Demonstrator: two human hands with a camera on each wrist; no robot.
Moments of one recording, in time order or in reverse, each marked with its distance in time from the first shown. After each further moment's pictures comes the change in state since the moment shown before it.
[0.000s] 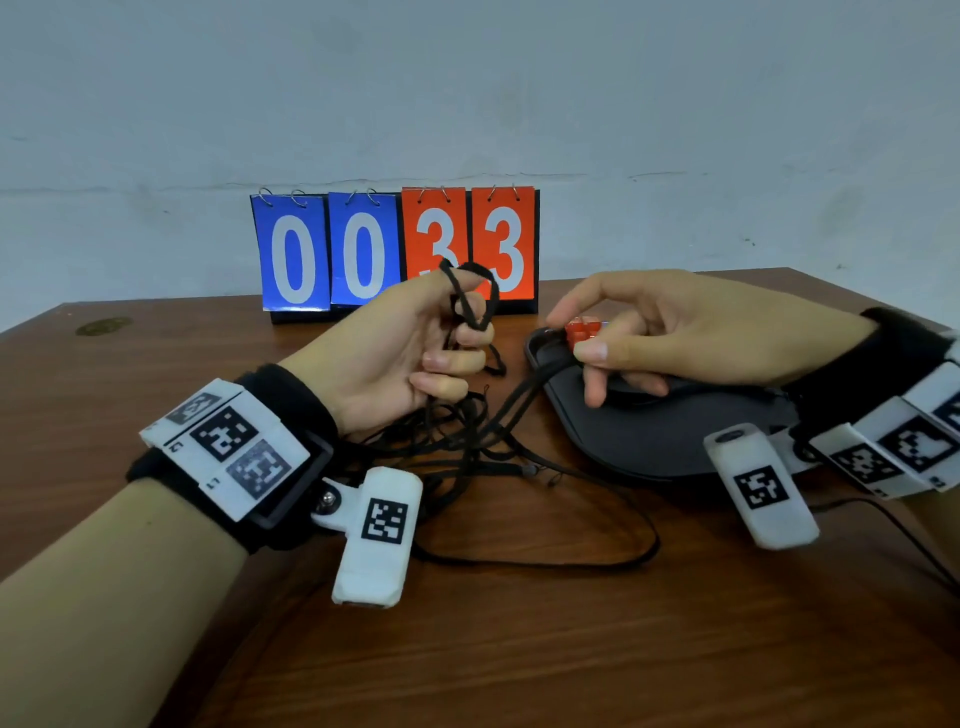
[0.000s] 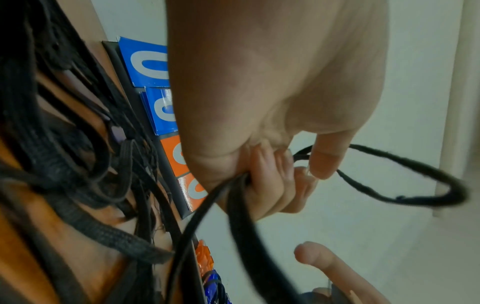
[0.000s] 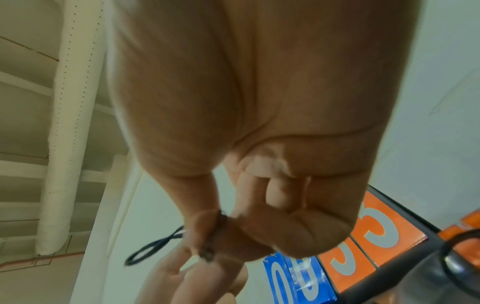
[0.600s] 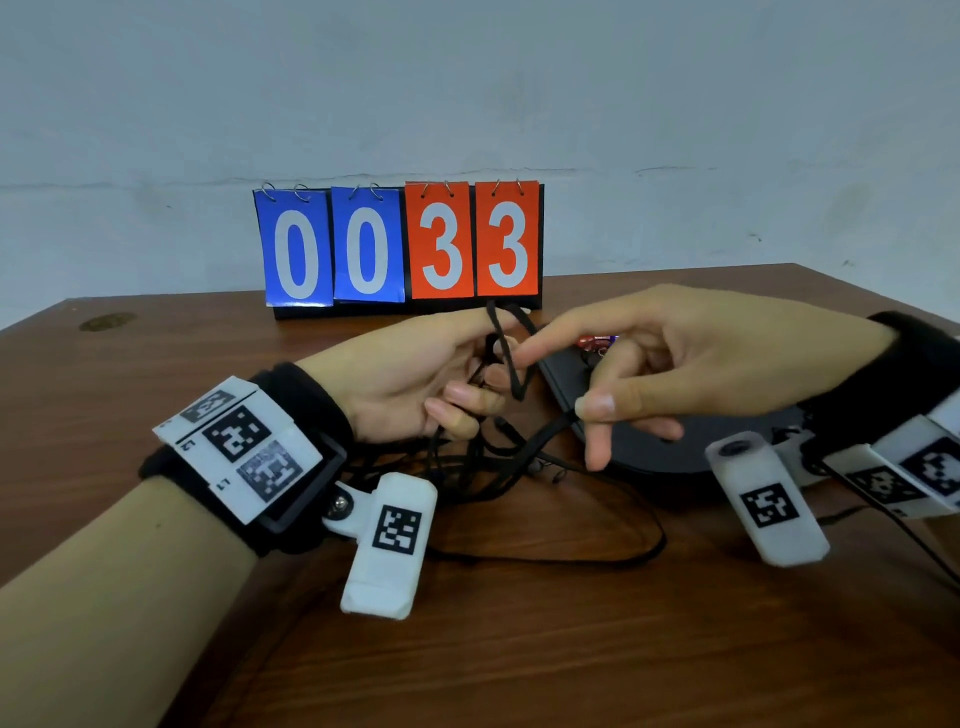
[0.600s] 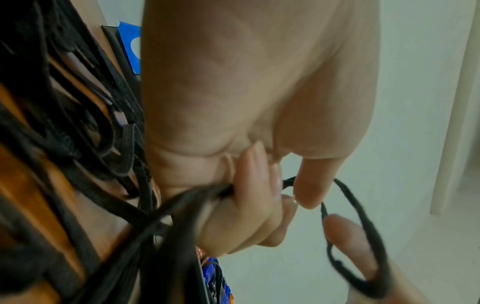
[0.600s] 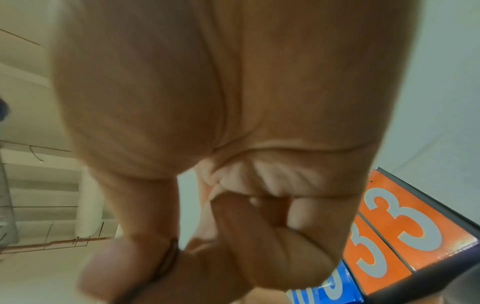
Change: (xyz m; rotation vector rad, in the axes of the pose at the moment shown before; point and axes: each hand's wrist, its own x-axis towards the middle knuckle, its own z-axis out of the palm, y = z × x) left_hand -0.003 -0.006 0.012 0.126 -0.018 -0.238; right_hand -0.010 -0.018 0.010 0.003 -0.218 -0.149
